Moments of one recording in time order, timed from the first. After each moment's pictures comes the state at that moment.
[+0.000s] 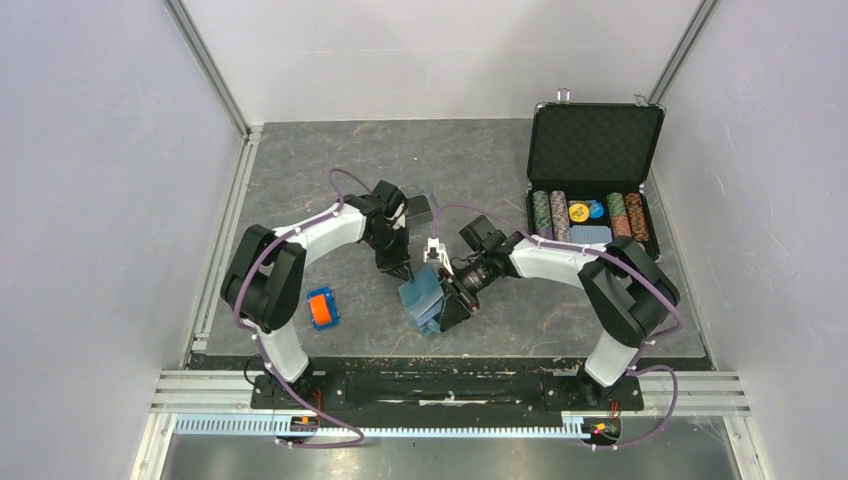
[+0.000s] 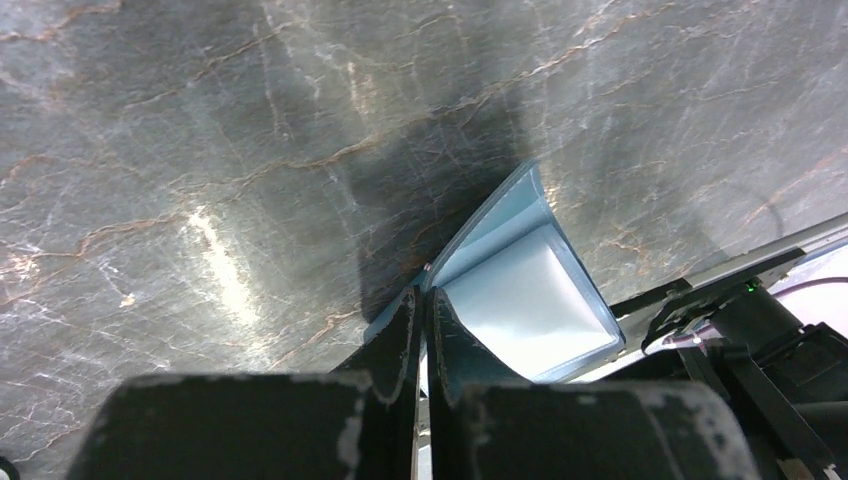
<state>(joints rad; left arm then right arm) -0.51 1.77 1.17 -0.70 0.34 -0.60 0.70 1.71 0.91 -0.34 -1.09 -0.23</state>
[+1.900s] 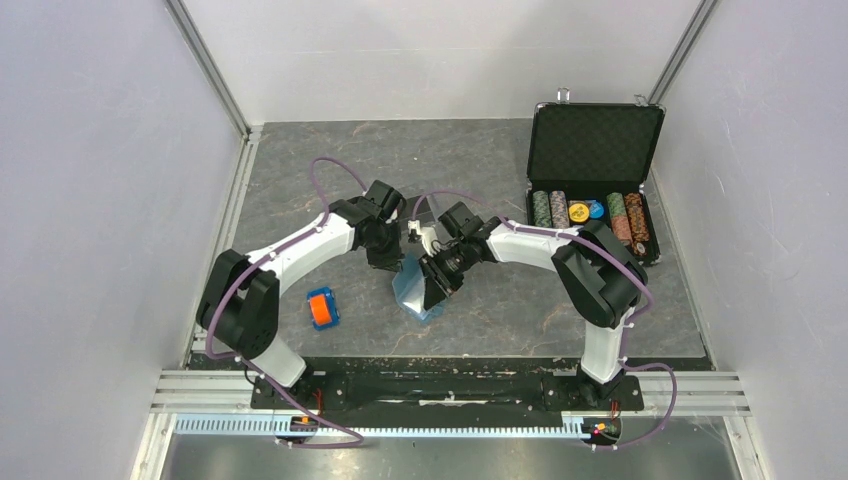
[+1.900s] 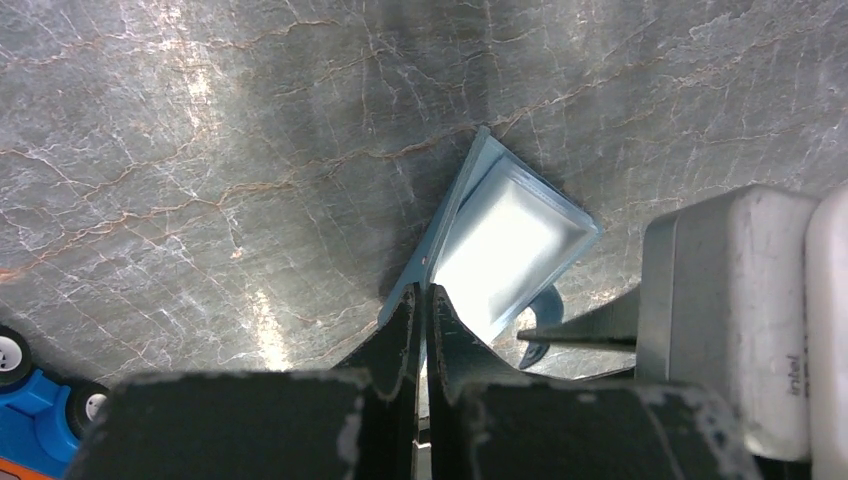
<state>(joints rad) -0.56 1.59 1.11 -0.70 0.08 -0.63 0.73 1.89 1.14 -0.37 -0.78 0.05</state>
